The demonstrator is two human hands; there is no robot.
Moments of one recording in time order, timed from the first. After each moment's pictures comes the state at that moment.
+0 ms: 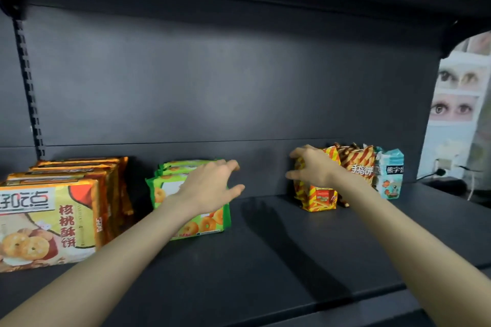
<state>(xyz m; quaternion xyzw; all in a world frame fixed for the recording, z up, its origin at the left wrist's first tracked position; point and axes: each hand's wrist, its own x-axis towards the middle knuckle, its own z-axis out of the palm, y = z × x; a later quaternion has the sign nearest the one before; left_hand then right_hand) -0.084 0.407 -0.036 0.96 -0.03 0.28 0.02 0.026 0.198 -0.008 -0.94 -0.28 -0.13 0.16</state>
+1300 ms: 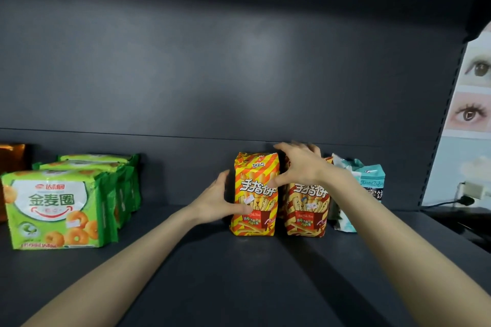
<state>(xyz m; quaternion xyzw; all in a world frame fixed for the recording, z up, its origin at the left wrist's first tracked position) 0.117 0.250 -0.092 0.88 0.06 0.12 0.45 0.219 0.068 -0.009 -0.90 -0.40 -0.12 0.12</state>
